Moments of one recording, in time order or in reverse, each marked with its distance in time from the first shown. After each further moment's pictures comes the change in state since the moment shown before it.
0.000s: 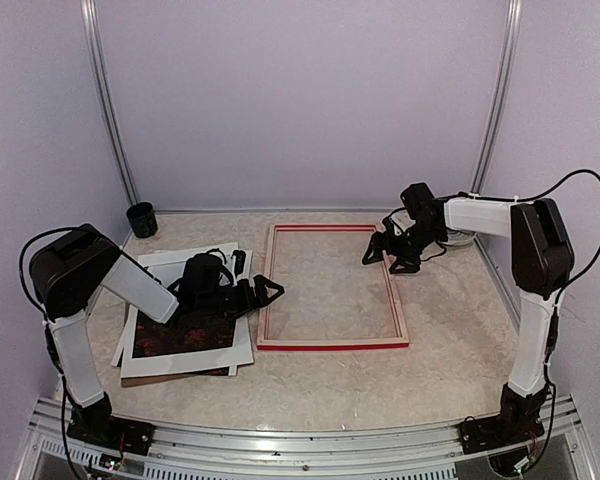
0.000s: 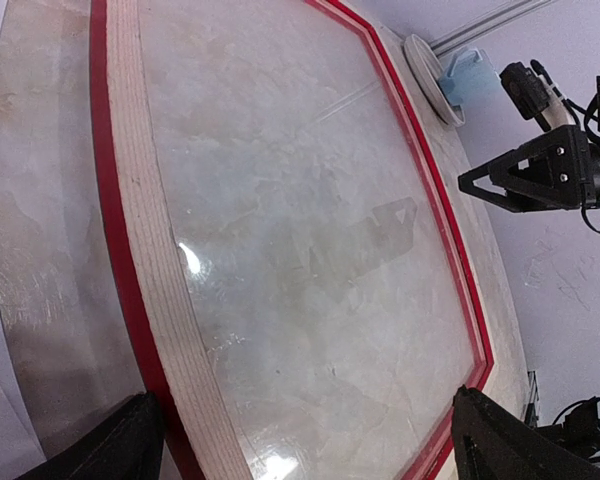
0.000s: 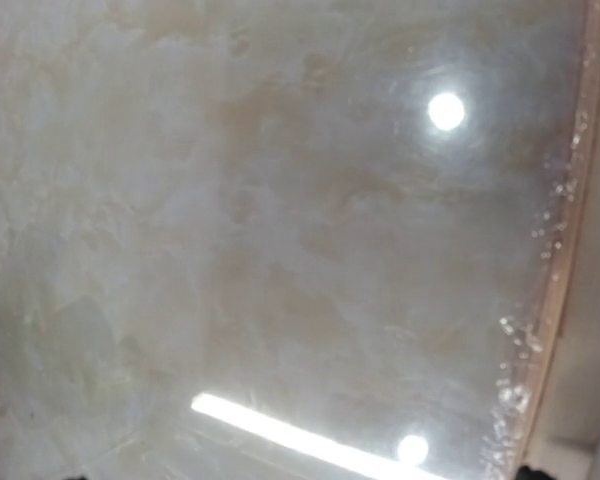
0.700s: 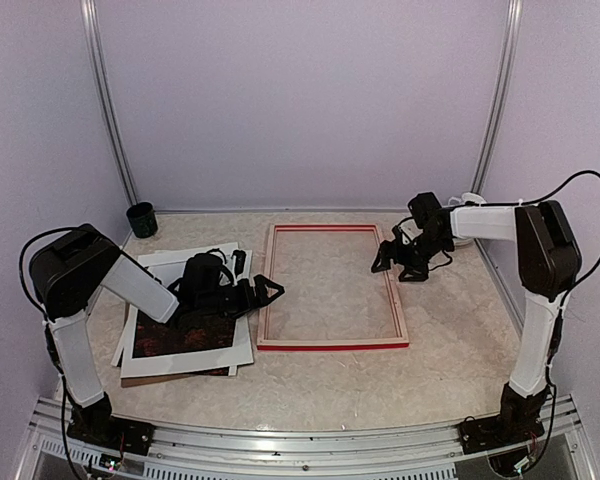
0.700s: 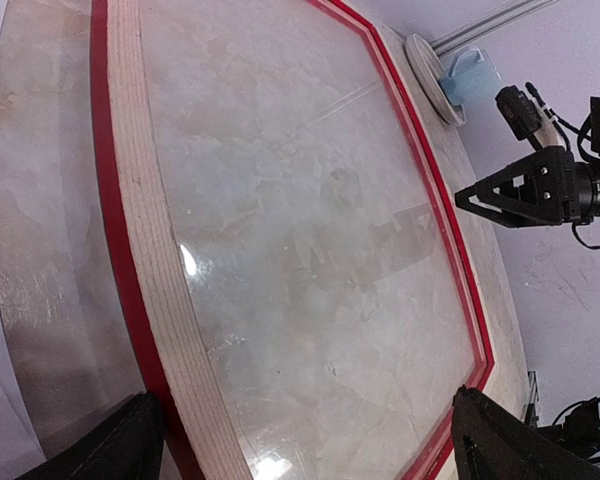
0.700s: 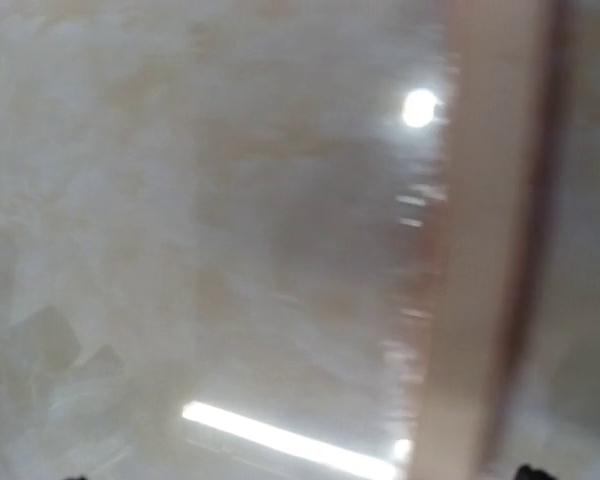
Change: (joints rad) left arm 0.000 0.000 0.003 -0.005 -0.001 0.001; right arm -0.028 -0.039 -0.114 0.061 0.052 0.014
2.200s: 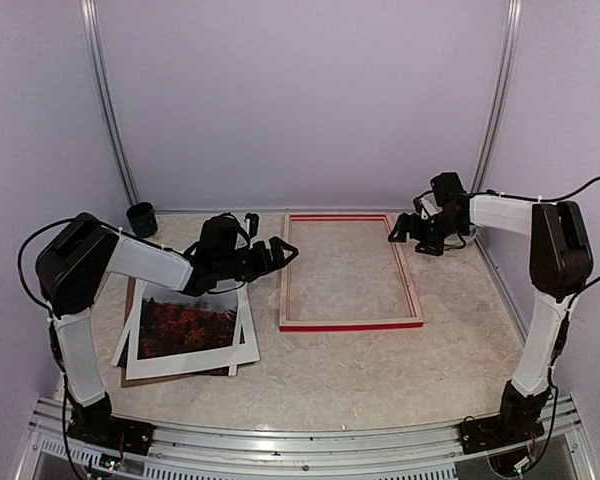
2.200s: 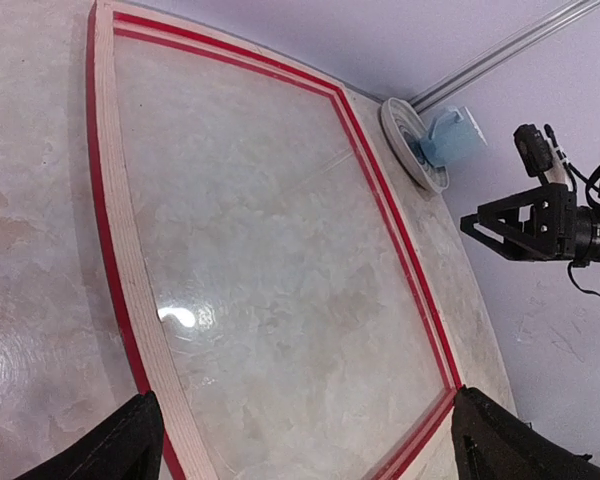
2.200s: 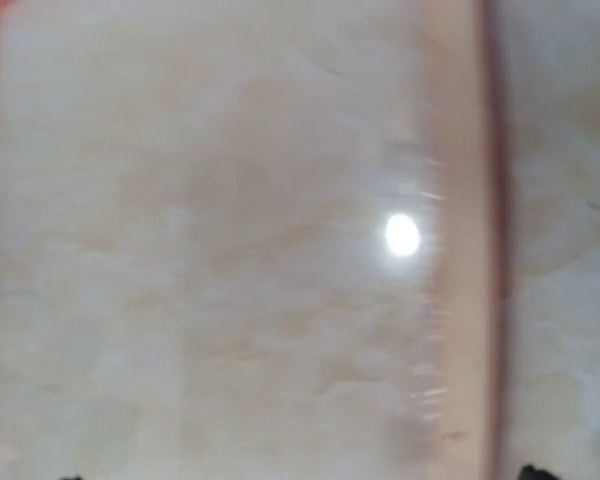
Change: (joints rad) left arm 0.005 0.050 0.333 -0.227 -0.065 0.051; right arm -0.108 -0.042 0.046 0.095 0.045 -0.012
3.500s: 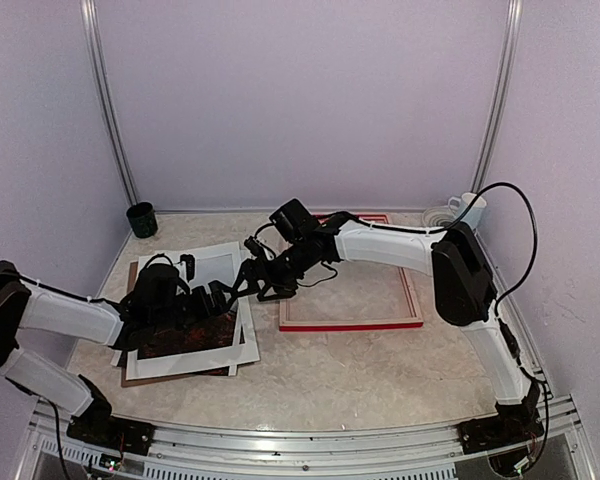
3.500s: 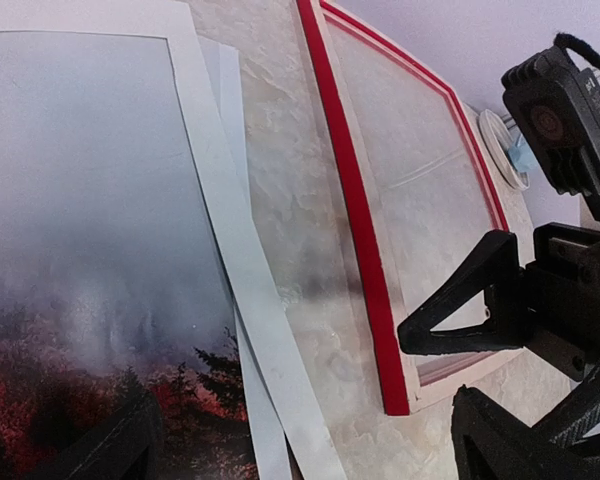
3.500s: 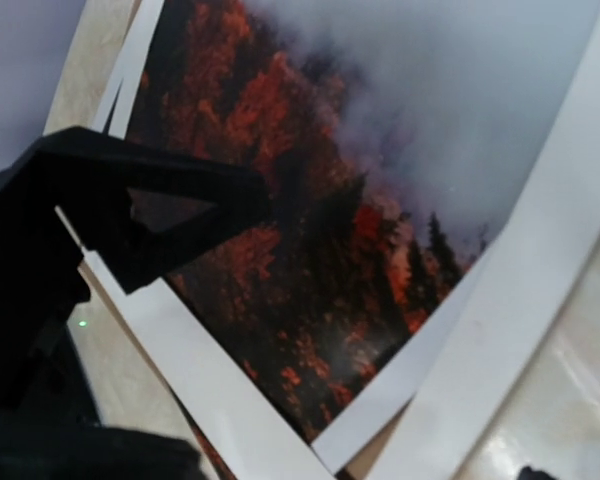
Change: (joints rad) left arm 0.013 -0.552 -0.626 -0.022 -0.218 -0.018; right arm 0.668 0.425 0.583 -0.072 -0.289 0.152
